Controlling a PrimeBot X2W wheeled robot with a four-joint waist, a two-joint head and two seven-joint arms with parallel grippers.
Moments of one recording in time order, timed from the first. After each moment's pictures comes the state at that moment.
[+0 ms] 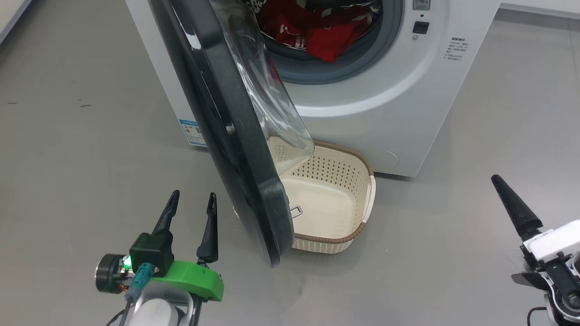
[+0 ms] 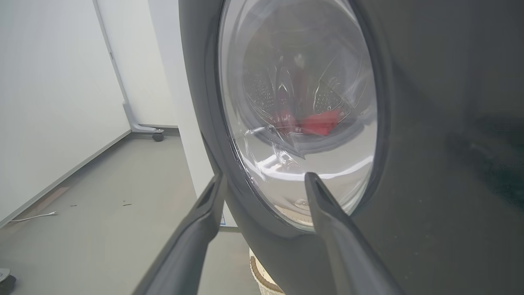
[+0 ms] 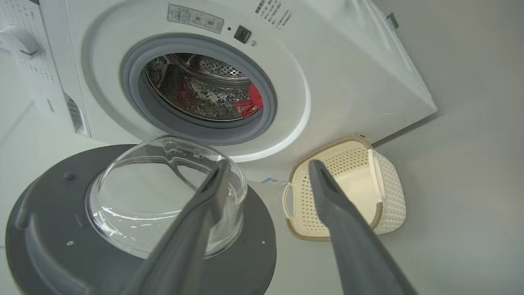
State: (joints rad) left arm -0.16 0.04 -0.34 0.24 -0.35 0.12 -0.25; right arm -0.02 -0.19 -0.07 0.02 1.31 0.12 0.34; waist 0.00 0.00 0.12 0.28
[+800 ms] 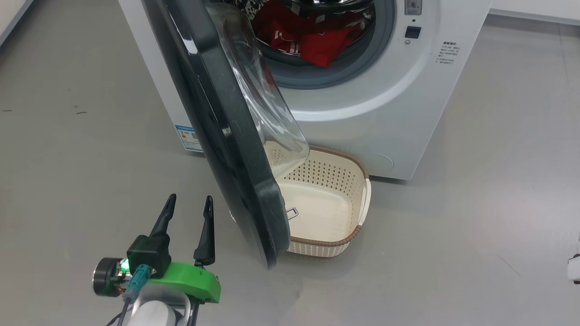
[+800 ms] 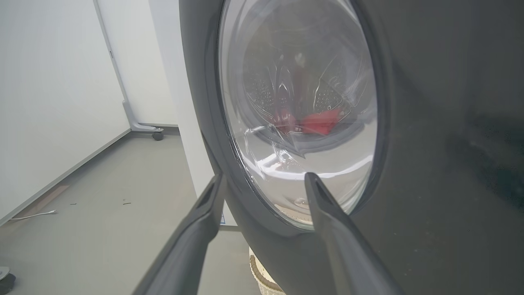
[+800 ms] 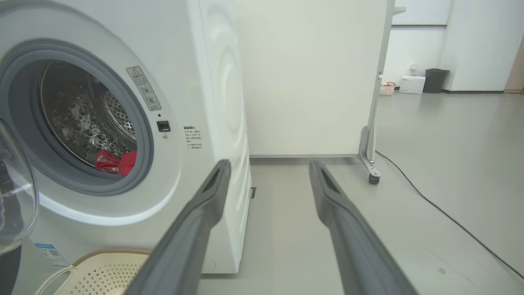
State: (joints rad) left arm -0.15 0.04 -0.33 0.26 -0.35 0.12 -0.25; right arm 0.07 -0.37 -0.10 0.07 0.55 0.05 -0.25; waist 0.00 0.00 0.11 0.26
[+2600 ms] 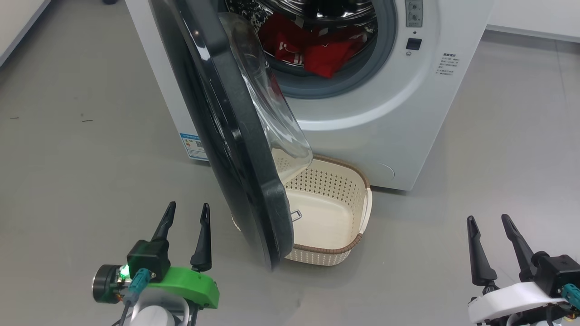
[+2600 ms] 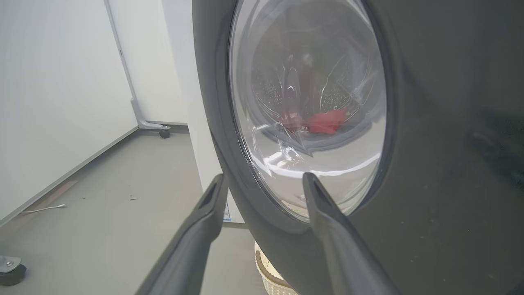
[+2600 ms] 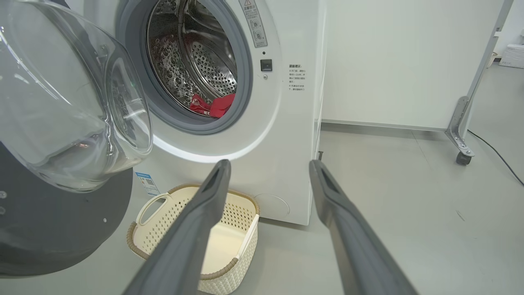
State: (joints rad) left arm -0.14 0.04 -0.33 0.29 -0.35 0.12 -0.25; right arm 0.11 -0.17 0.09 0.11 0.35 0.02 -0.25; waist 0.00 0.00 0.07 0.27
